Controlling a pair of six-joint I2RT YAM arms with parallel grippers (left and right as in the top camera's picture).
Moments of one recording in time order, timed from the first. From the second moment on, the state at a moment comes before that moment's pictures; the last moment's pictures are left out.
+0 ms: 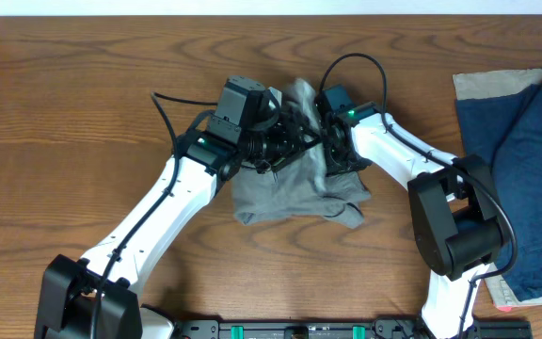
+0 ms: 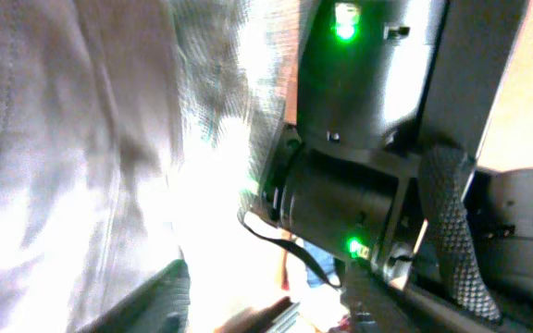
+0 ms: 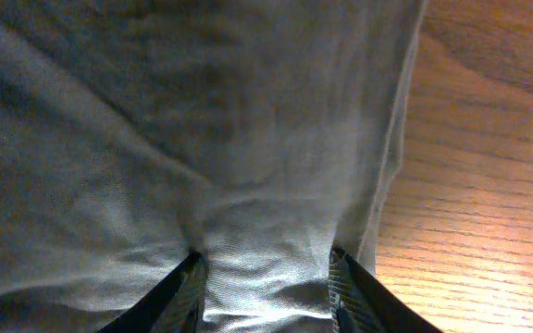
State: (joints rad) left arm -0.48 1.56 1.16 -0.39 0.63 -1.01; right arm 0.43 2.04 1.36 -0.80 0.03 0.27
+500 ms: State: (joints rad) left arm -0.17 1.56 1.16 -0.29 0.56 -0.76; right arm 0.25 2.01 1.75 -1.14 0.15 0.26
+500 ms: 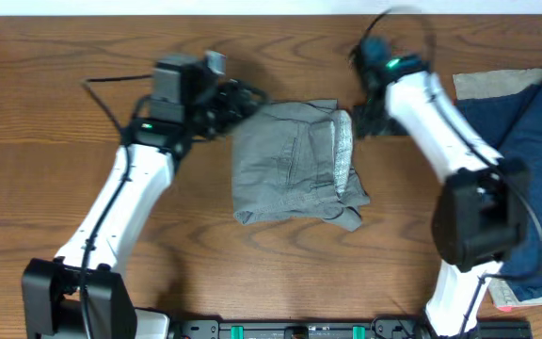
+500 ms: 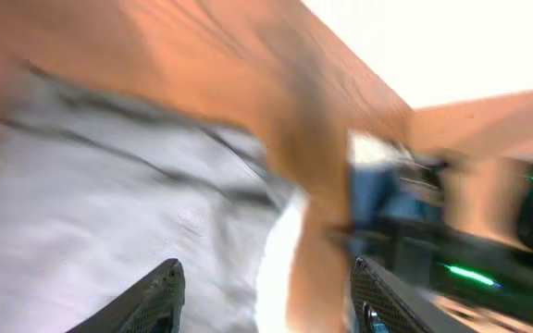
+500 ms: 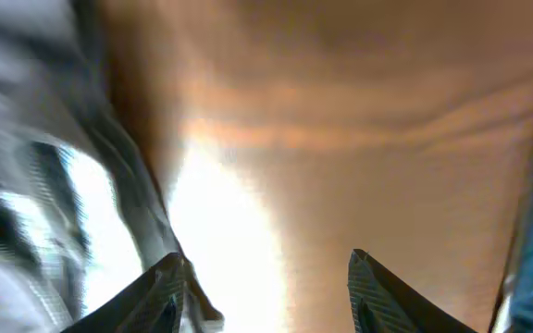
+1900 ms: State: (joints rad) left arm -0.15 1.92 1.18 -0.69 0.36 -0.46; right arm 0.37 1.88 1.16 -0.69 0.08 0.22
